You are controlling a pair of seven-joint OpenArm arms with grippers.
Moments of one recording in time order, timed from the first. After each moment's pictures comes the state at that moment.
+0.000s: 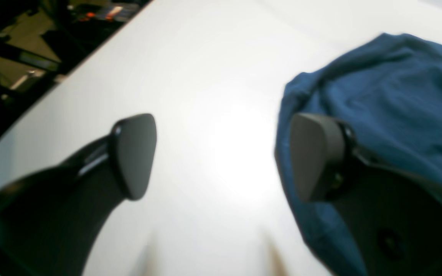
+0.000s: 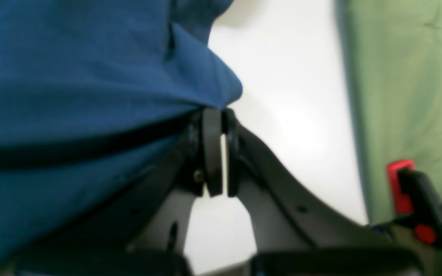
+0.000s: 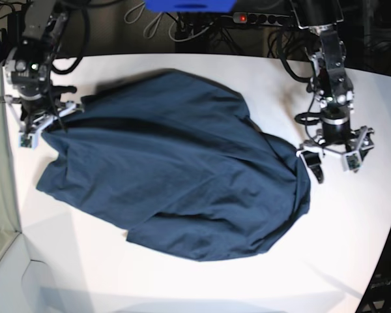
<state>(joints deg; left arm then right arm) 5.7 -3.6 -16.4 85.9 -1.9 -0.1 6.5 -14.4 2.3 24.1 115.2 -0.2 10.1 -54.5</state>
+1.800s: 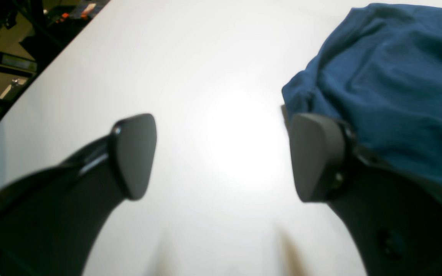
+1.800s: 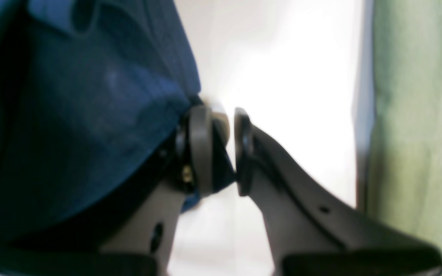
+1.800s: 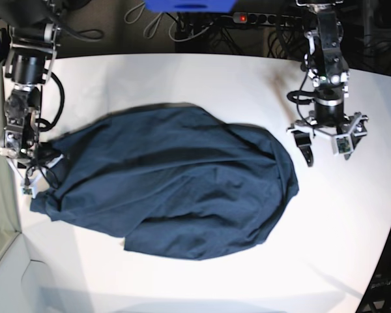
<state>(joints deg) 13.3 -4.6 -13.6 91.5 -1.9 -0.1 6.4 12.9 18.0 14.9 65.6 0.0 10.1 -46.2</state>
